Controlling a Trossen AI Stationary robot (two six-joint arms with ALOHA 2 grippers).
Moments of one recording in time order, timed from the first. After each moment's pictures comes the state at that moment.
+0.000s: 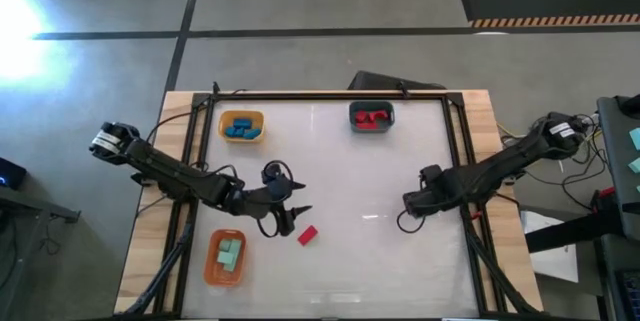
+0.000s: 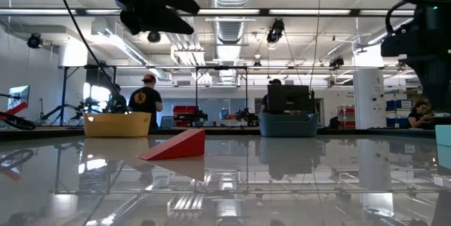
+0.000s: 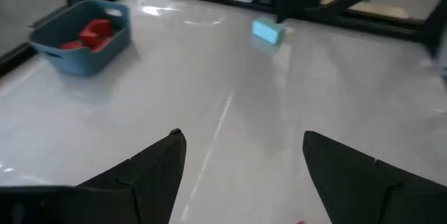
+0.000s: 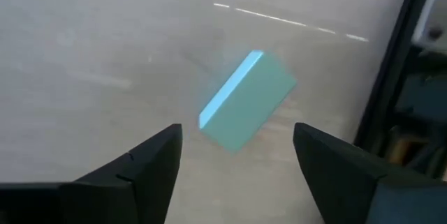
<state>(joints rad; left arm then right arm) -0.37 1.34 0.81 0.02 -0.56 -0.40 0.38 1.26 0.77 -1.17 0.07 1.73</state>
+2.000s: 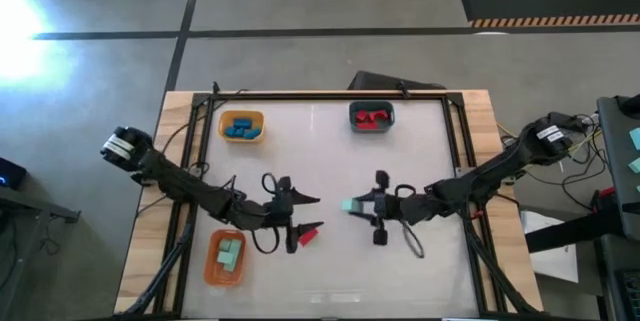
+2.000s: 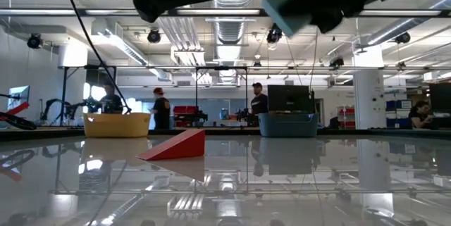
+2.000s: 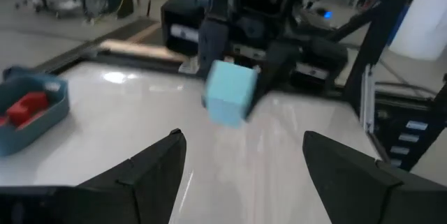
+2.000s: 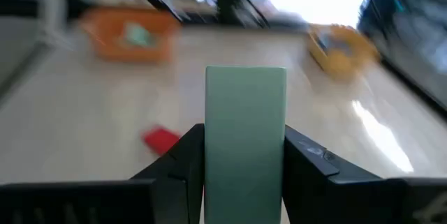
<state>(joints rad) -0.45 1.47 0.78 0.50 -0.58 -0.25 0.42 1.39 0.66 0.38 0.48 0.07</state>
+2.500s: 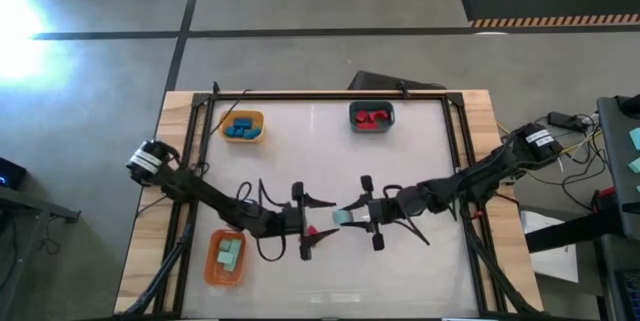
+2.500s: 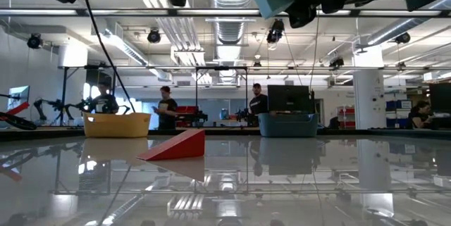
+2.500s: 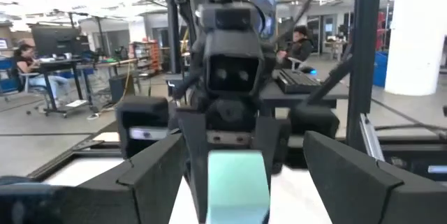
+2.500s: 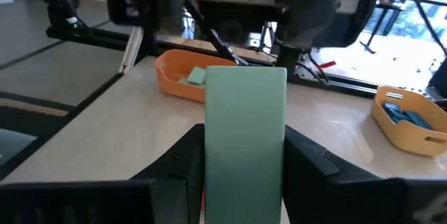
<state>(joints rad) -0.45 1.73 0.82 1.10 -0.56 0.12 0.35 1.50 0.64 0.69 0.18 -0.11</state>
